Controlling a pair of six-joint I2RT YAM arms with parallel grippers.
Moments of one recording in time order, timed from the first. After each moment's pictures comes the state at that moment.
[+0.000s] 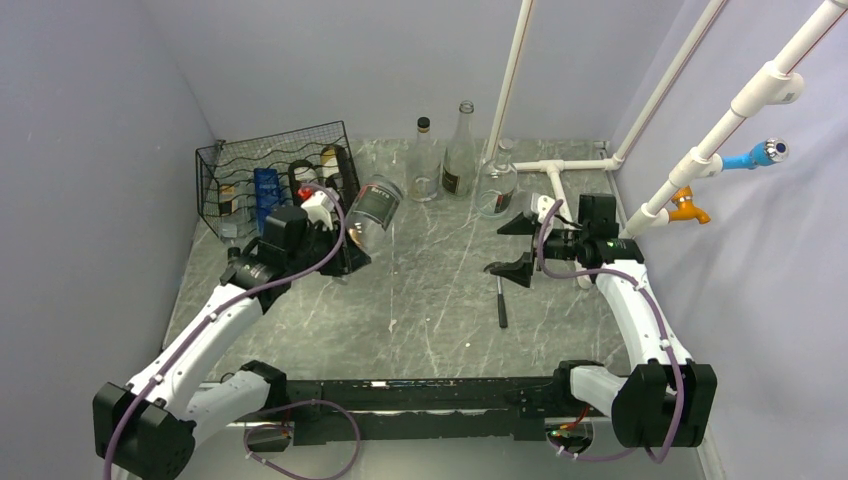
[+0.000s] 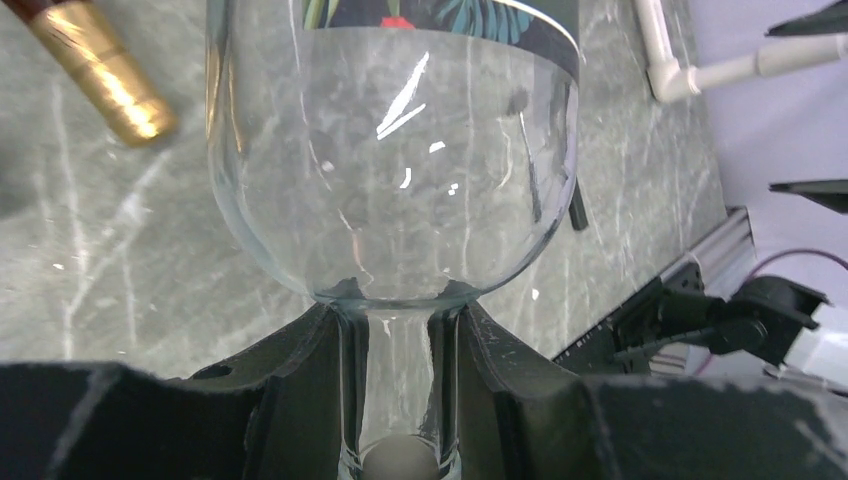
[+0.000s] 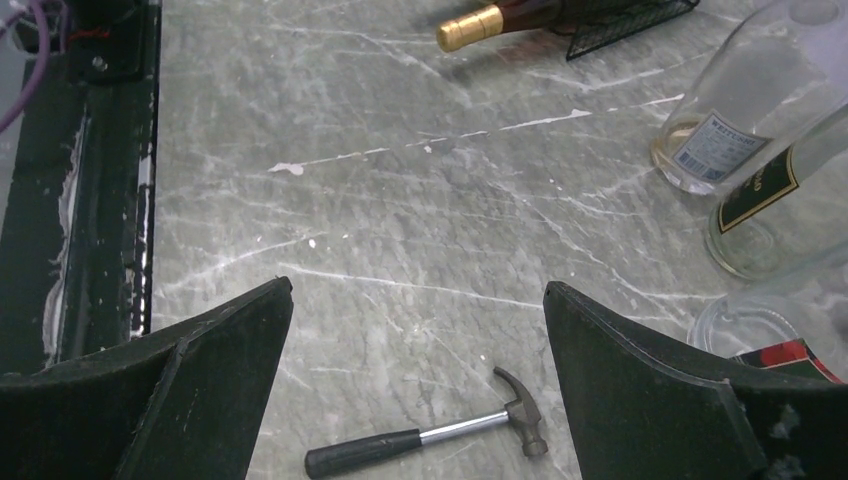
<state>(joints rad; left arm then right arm) -0.39 0.98 0.81 -0.38 0.32 -0.48 -0.01 1.11 0.86 -0.53 -1.23 -0.78</state>
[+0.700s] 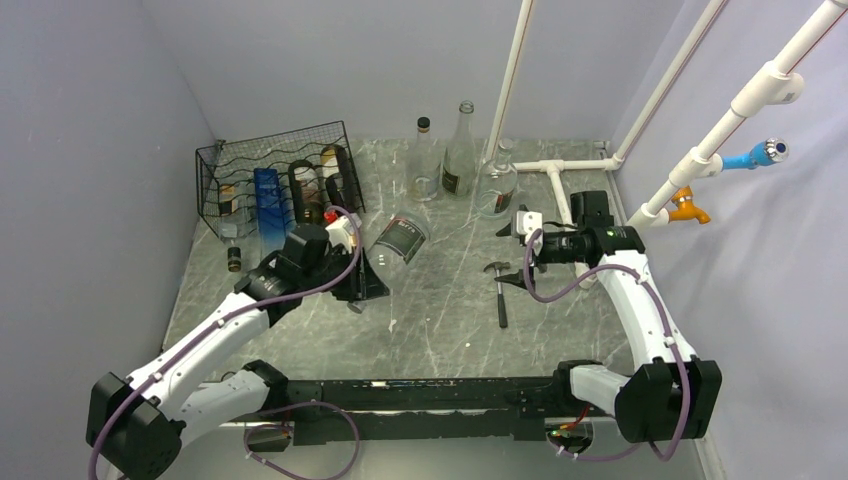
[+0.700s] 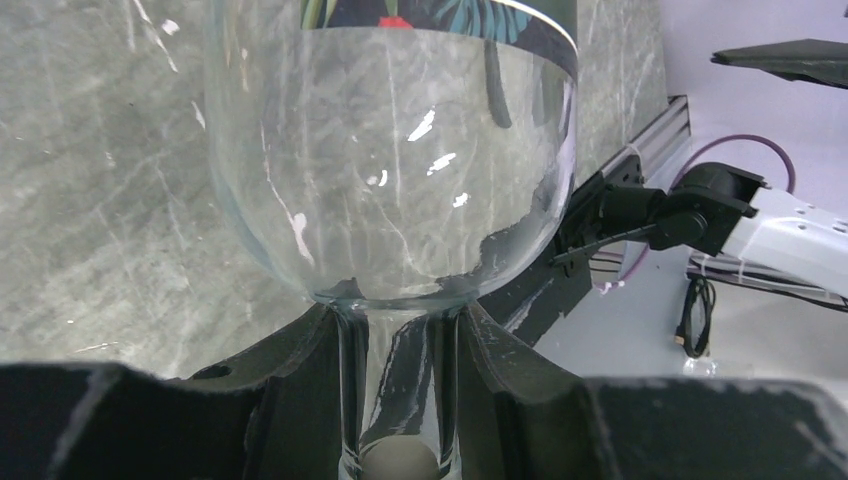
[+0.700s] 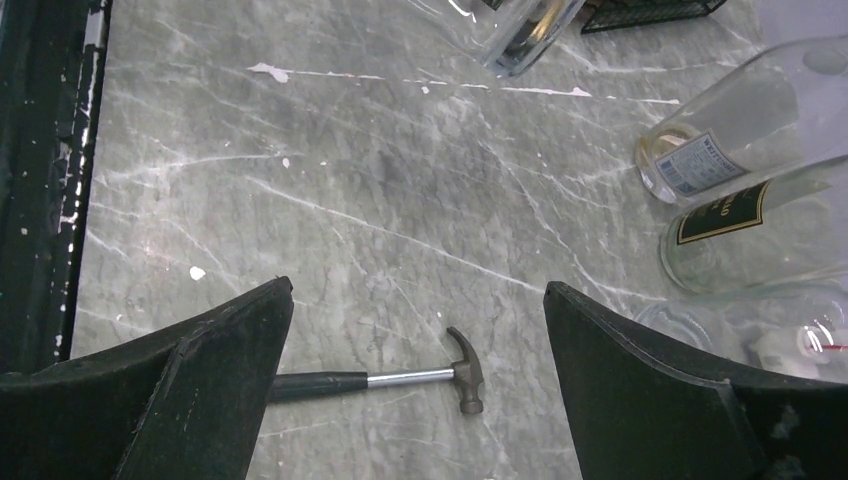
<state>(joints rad) -0.55 0.96 0.72 -0.39 0.41 -0.60 0.04 1.14 0.97 -0.88 -1.12 -1.28</state>
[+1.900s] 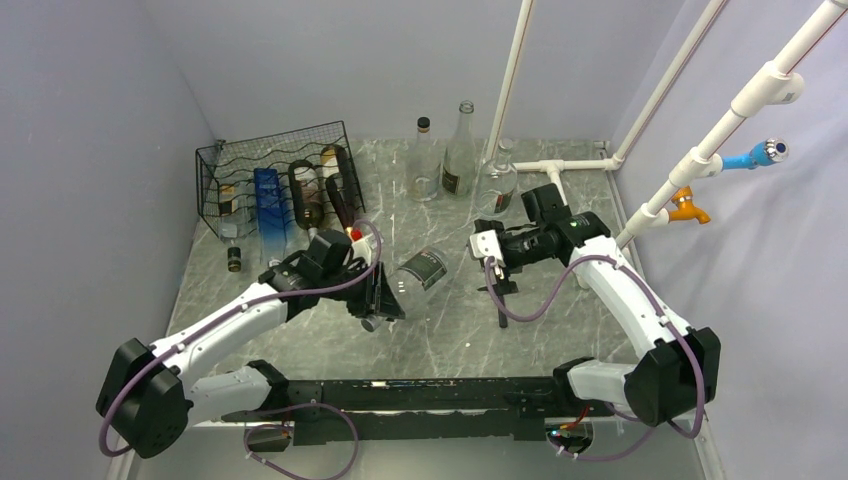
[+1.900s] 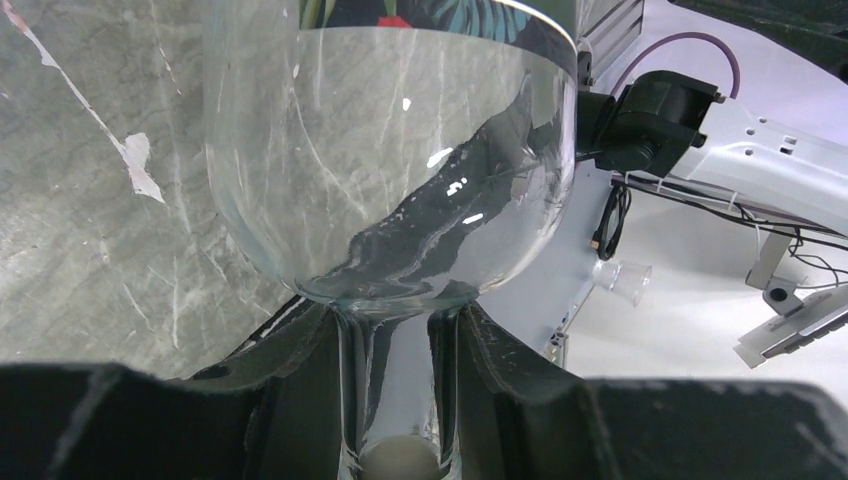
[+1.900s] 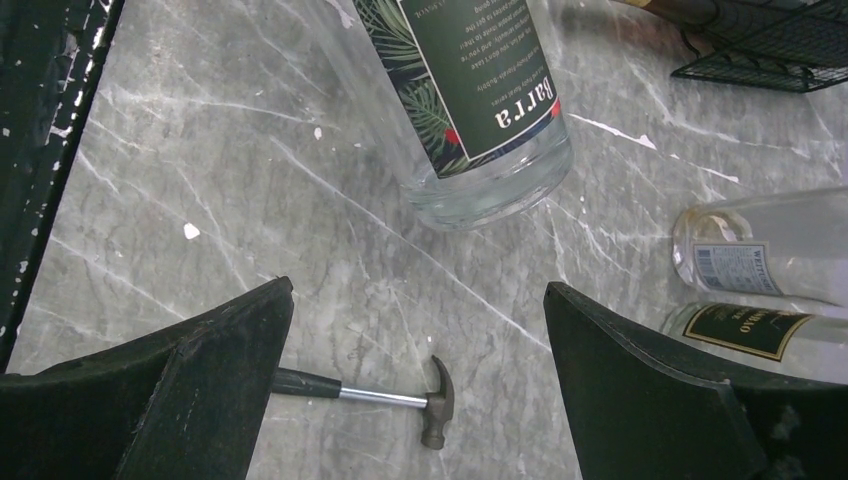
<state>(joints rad) -0.64 1.09 0.71 -0.38 0.59 -0.75 0.34 1.24 1.08 -0.93 -0.86 -1.41</state>
